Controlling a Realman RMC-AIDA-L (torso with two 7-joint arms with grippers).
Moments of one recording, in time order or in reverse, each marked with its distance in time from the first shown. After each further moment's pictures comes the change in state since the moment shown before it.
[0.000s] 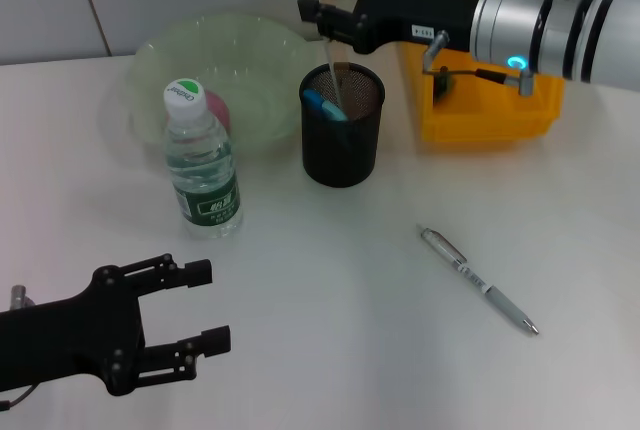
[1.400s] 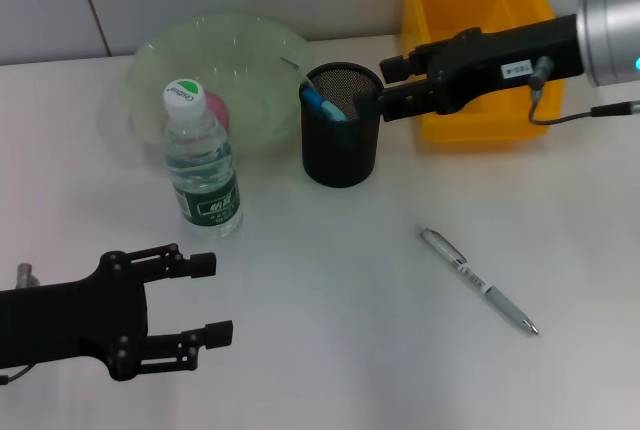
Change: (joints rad) left arm -0.042 0.005 0.053 0.045 0.005 -0.023 -0.005; right arm -0.154 -0.009 0.047 -0.631 -0.483 -0.522 0.845
